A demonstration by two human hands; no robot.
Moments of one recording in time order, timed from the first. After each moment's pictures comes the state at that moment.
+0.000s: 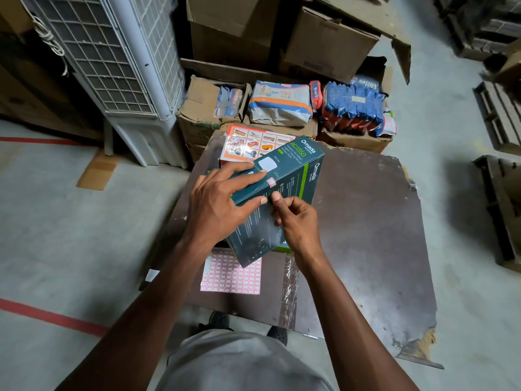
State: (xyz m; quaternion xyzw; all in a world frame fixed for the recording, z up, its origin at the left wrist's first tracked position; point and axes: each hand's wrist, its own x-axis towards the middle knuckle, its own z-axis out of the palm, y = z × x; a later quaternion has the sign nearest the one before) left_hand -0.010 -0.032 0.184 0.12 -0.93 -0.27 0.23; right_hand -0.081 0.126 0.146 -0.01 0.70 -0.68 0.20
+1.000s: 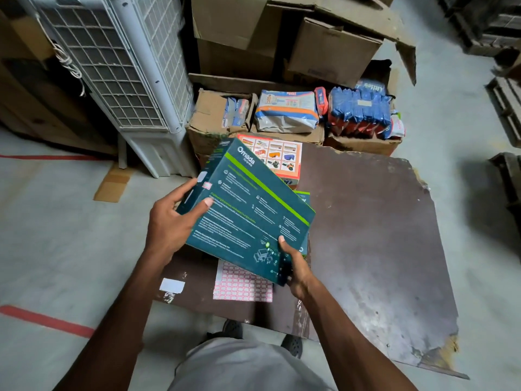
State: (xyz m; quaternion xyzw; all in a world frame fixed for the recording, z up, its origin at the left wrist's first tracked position) left_hand 0.040 -0.103 0.161 0.30 -0.74 -0.57 0.20; right_hand -0.055 0.142 0.036 0.20 0.58 -0.66 0.44
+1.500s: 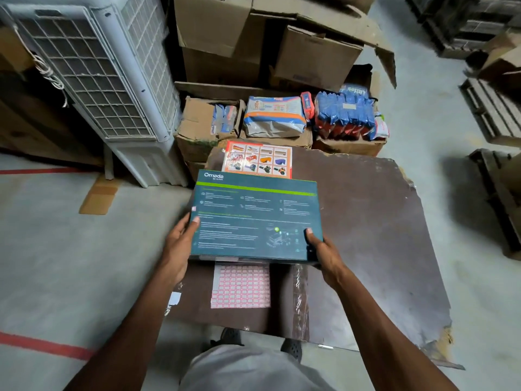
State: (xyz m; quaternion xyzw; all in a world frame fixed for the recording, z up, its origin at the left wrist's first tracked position) left_hand 0.027 -0.106 0.072 0.38 -0.58 -0.71 0.14; right_hand -0.113 0.190 0.039 0.13 0.70 -0.63 0.31
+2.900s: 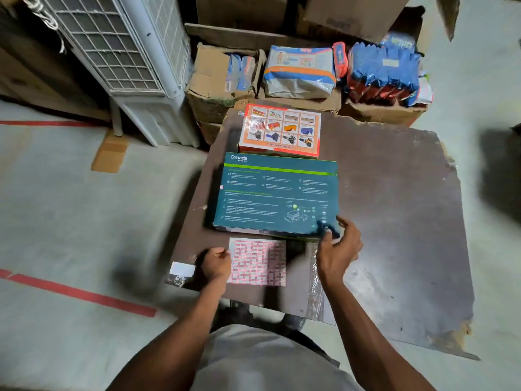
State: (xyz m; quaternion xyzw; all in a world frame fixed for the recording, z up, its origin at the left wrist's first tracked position) left_hand 0.060 -0.070 -0.123 0.61 -0.63 -0.48 -0.02; right_hand -0.071 0.147 0.003 0.12 0.87 -0.47 -0.02
